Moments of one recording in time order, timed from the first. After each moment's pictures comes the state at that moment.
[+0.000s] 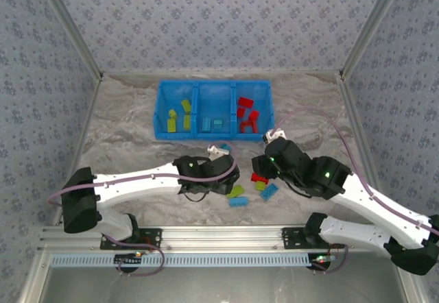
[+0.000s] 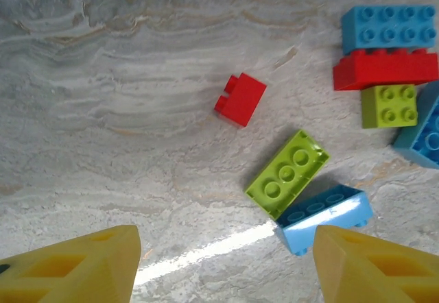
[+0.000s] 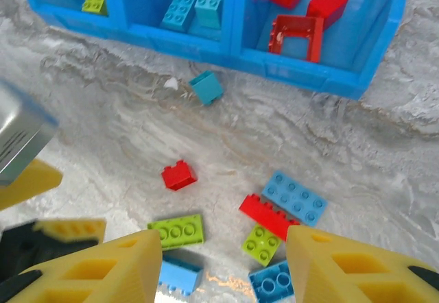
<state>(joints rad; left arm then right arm) -1.22 1.45 1.10 -0.80 -0.29 -0.86 0.99 0.90 1.03 -0.96 0.33 0.55</state>
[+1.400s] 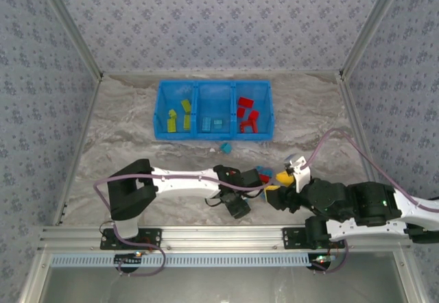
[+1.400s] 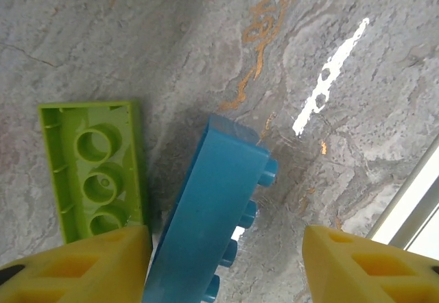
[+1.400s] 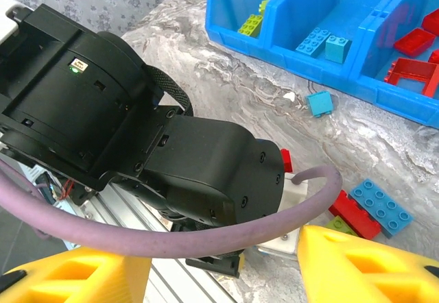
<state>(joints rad) -1.30 1.82 1.21 -0.71 -0.02 -0.19 1.53 0.53 0.96 -1.01 0.53 0.64</state>
